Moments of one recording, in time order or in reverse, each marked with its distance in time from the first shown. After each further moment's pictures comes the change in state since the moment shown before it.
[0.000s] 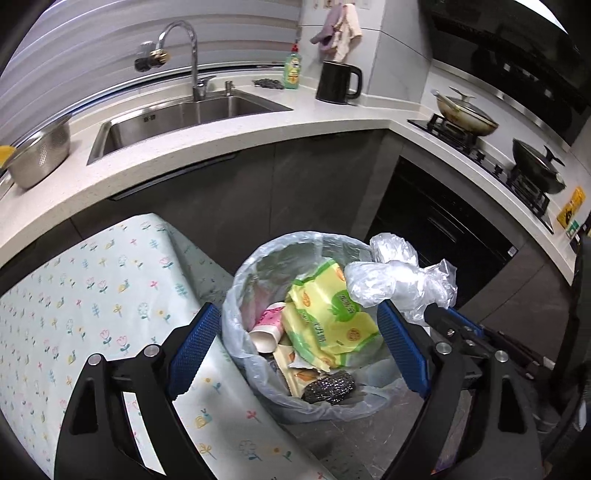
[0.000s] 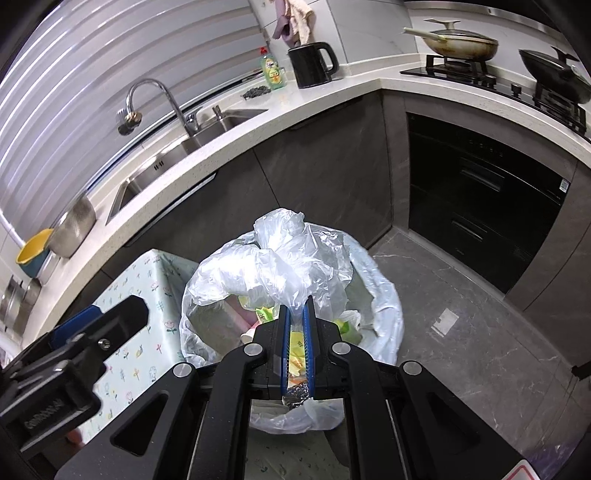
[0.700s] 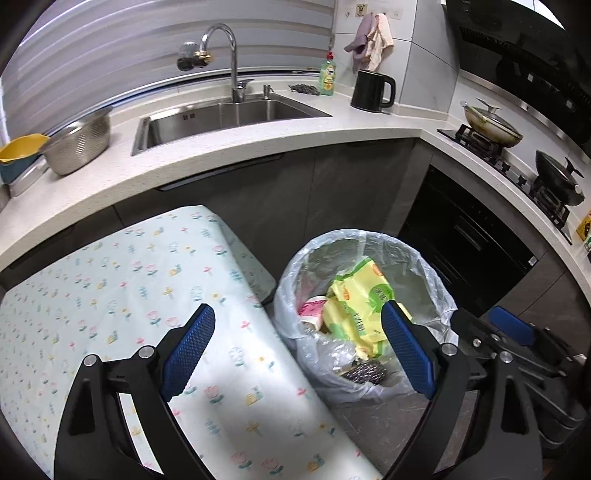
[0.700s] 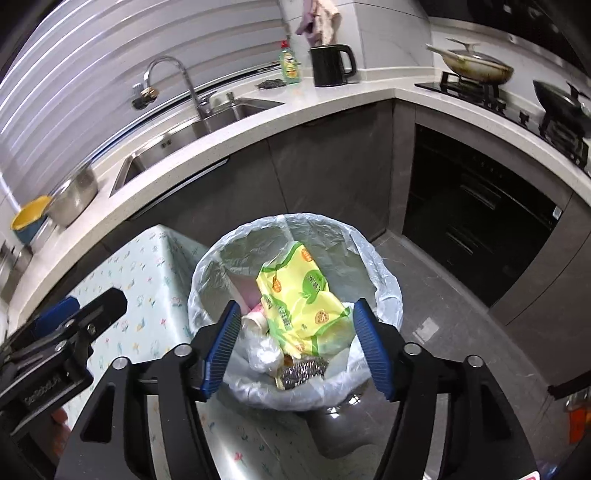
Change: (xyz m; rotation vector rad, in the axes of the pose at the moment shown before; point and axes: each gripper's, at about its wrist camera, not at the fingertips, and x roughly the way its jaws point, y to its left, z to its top) left arm -0.034 0.030 -0.016 -0.039 -0.024 0.115; right arm -0.038 0.030 -0.012 -0.133 0.013 -0.056
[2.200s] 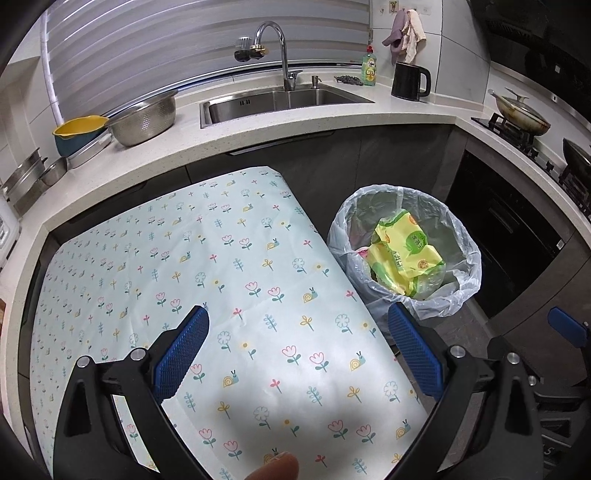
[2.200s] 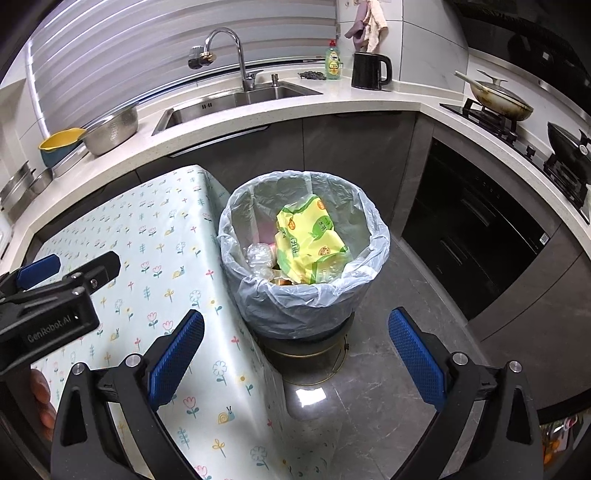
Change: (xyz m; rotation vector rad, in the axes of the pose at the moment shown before) left arm -0.074 0.006 -0.082 -0.040 0.034 0.190; right arm -0.072 0.009 -0.078 -0.196 0.017 -0.002
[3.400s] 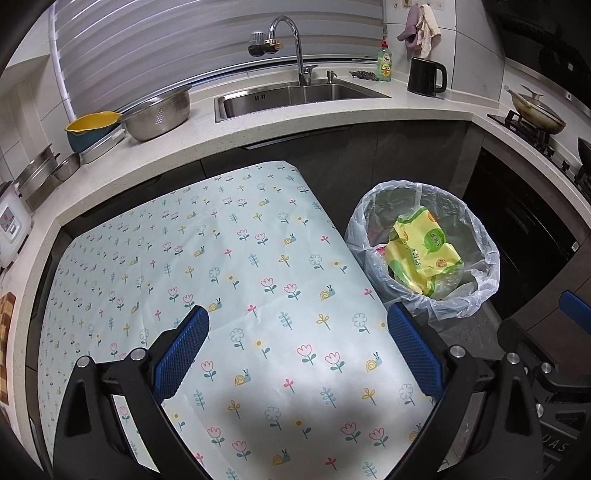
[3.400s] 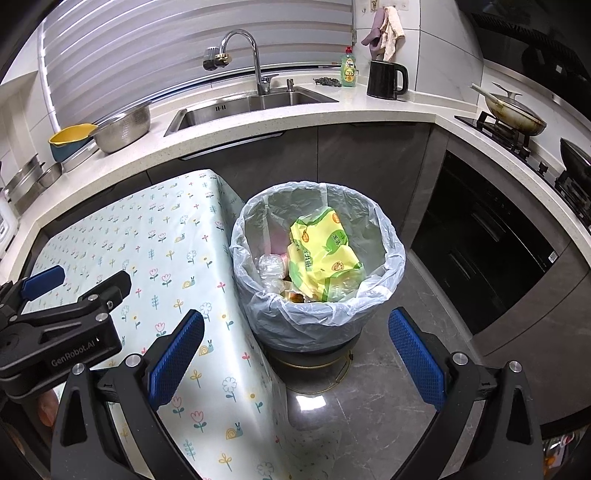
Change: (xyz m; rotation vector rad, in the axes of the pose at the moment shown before) left arm 0.008 0.005 -0.001 -0.014 0.014 0.061; right arm 0.009 0.011 0.014 -0.038 -0.012 0.026
